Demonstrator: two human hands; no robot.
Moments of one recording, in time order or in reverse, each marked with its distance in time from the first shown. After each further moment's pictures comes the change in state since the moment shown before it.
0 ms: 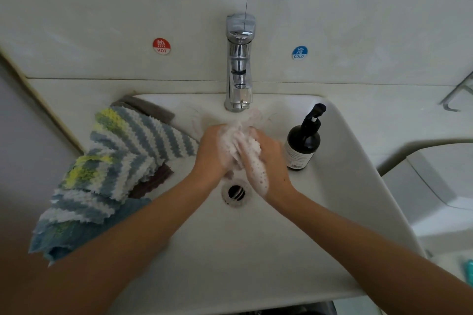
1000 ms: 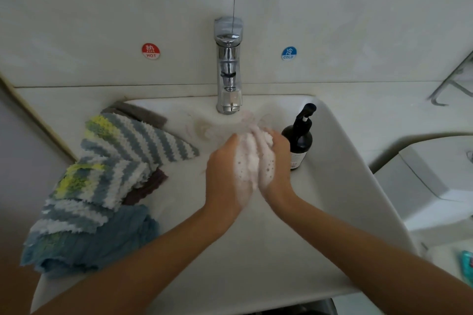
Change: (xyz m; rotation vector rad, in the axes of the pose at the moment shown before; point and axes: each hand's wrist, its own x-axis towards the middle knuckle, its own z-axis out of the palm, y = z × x) left_hand -0.022 -0.027 0.032 0.019 0.027 0.346; right_hand -0.004 -0.004 -0.017 0.231 0.170 0.172
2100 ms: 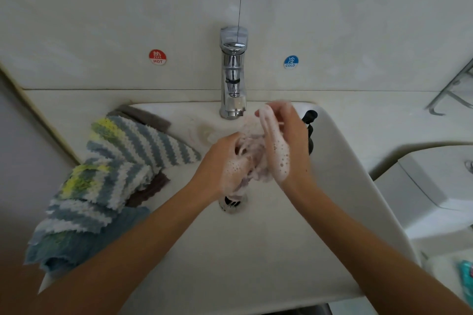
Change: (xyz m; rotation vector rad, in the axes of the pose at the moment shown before) left_hand 0.020 0.018 -0.032 0.080 -0.197 0.063; right_hand 0.016 -0.036 -0.006 -0.234 0.062 -0.235
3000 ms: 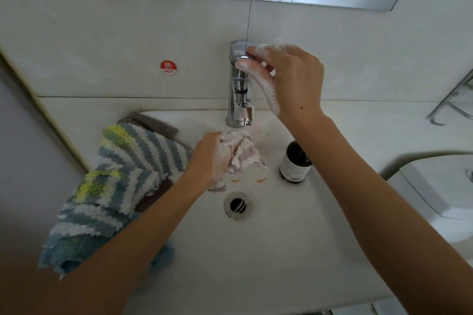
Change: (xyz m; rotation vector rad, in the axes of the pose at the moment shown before) left_hand 0.021 -0.019 -0.026 -0.007 0.092 -0.180; right_hand 0.093 -0.032 0.005 -0.508 0.211 -0.746
